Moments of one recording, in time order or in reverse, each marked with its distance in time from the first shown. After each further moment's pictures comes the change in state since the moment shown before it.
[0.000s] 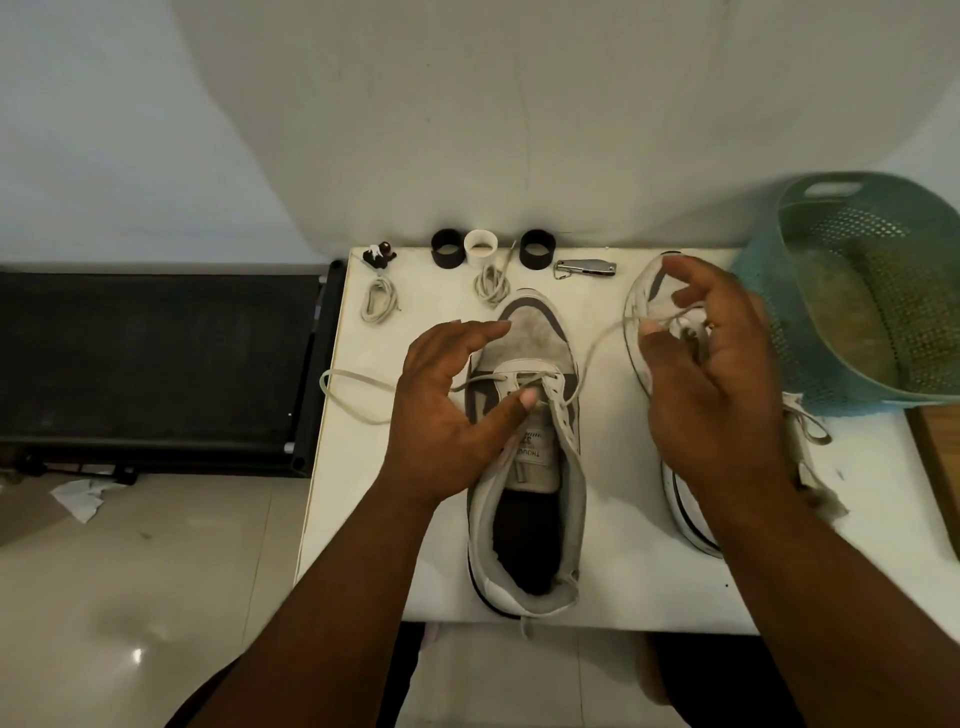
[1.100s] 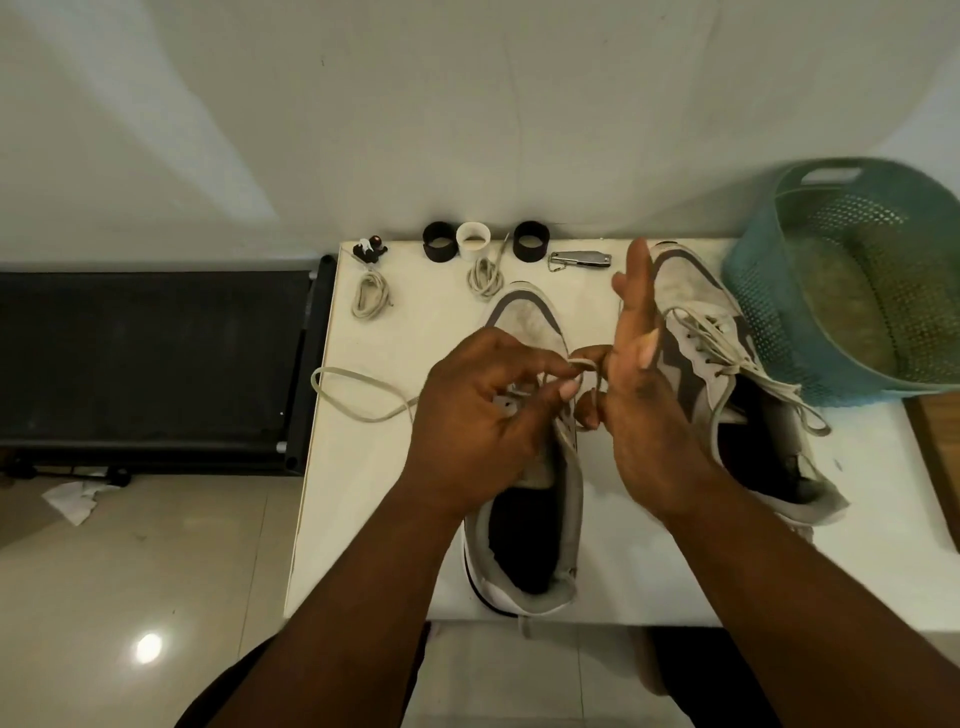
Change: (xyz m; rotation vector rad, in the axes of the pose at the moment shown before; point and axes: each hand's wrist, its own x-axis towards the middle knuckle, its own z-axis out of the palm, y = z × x) left_hand 0.002 0.034 0.017 -0.022 -0.068 0.078; right_hand -0.016 0.012 0.035 0.470 -0.384 0.098
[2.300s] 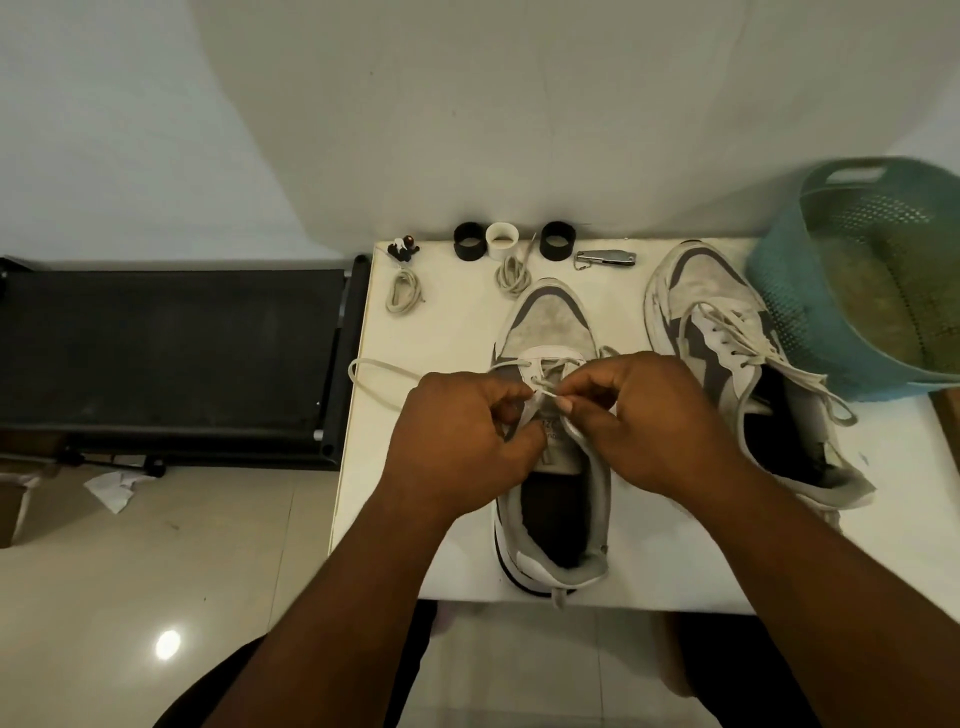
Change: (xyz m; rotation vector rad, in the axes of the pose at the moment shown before) left_hand -0.023 0.000 -0.044 0.274 -0.190 -0.256; right_hand -0.005 0.000 -0.006 -0.775 -0.173 -0.047
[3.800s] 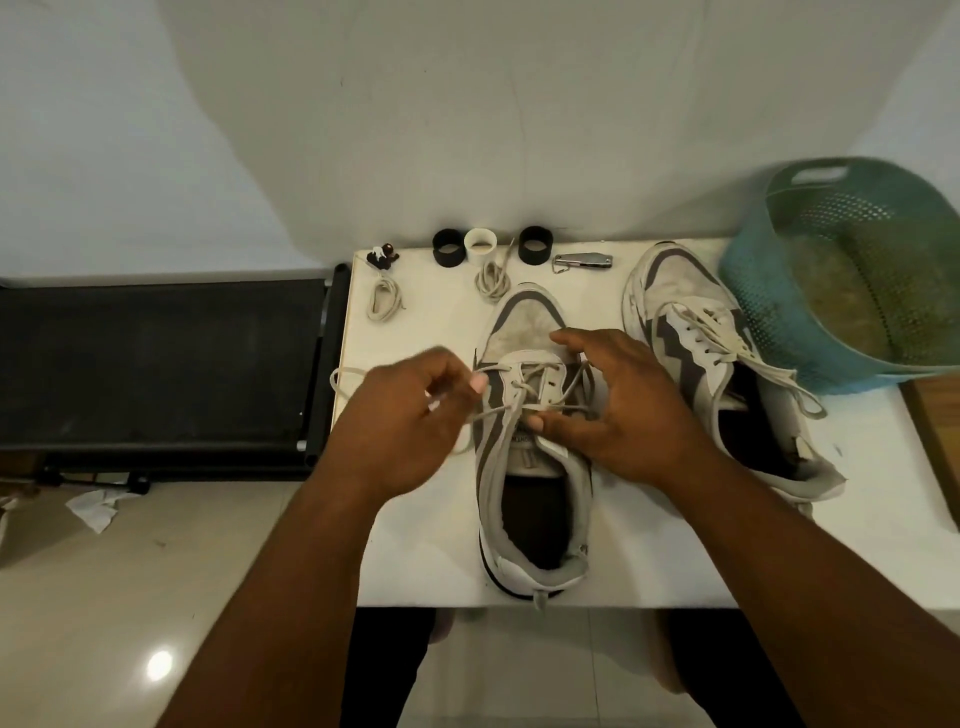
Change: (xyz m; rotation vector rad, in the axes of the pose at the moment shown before) left_hand 0.014 -0.010 -0.030 0.035 -0.145 -0.074; right_hand 0.005 0.029 0.004 -0.032 0.042 -0.034
